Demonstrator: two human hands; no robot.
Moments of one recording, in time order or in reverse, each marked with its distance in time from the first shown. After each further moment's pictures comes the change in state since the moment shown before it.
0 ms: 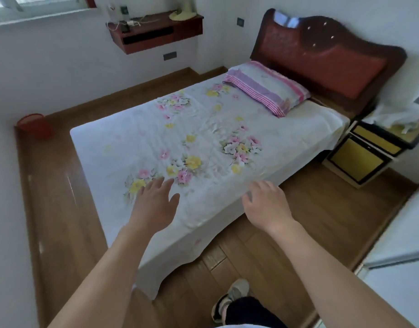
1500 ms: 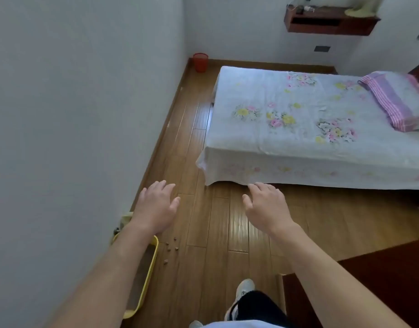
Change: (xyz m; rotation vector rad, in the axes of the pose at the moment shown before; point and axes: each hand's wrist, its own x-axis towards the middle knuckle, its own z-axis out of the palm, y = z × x) left_hand -0.676 0.140 0.118 -0.117 0.152 -0.735; right_hand -0.495 0.055 0.074 -0.077 -0.114 -0.703
